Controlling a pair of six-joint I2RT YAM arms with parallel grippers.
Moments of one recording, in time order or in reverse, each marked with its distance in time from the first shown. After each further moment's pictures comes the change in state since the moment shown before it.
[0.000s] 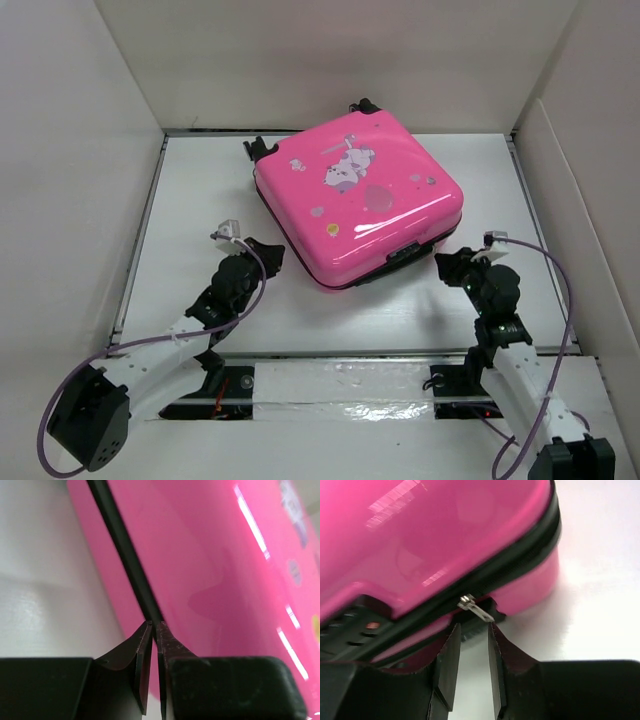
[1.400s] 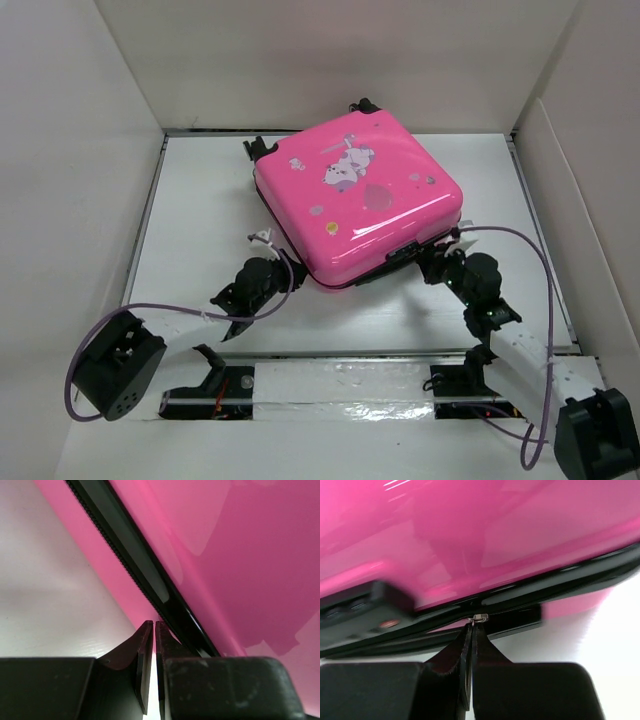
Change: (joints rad) left arm -0.094 0.310 -0.032 0.193 0.206 0.068; right arm 0.175 0.305 0.077 0.127 -0.020 -0.129
